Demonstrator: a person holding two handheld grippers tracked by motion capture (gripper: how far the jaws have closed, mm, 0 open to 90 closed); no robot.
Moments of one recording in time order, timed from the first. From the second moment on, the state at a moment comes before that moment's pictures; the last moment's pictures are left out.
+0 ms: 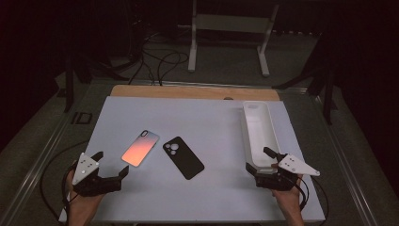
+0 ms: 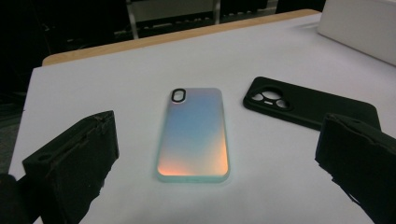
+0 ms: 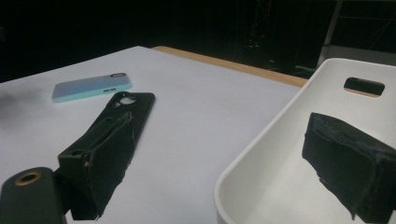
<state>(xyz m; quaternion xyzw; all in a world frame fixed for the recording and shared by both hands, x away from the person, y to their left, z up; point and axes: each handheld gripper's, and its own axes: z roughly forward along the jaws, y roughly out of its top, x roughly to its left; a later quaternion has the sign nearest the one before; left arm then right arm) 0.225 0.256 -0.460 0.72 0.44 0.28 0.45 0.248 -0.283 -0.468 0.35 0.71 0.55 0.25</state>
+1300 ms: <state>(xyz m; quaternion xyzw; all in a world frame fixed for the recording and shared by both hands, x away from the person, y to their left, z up) 0.336 0.217 -0.496 0.83 0.47 0.16 0.26 0.256 -0.282 -0.468 0.35 0.71 0.56 0.25</state>
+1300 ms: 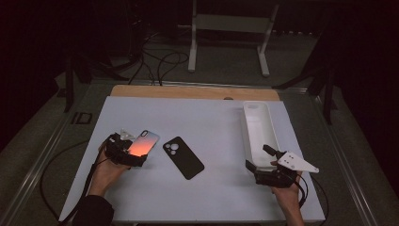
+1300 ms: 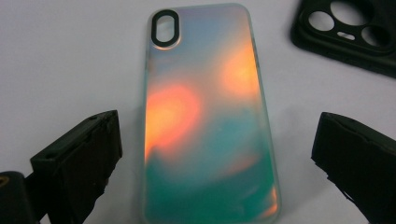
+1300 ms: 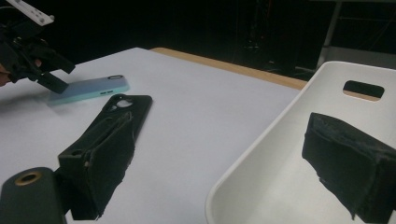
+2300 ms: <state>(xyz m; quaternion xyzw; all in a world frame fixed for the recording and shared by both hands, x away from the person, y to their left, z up) 0.356 0.216 -0.514 0.84 0.48 0.11 0.22 0.256 -0.281 -0.468 0.35 0.71 0.56 0.25</state>
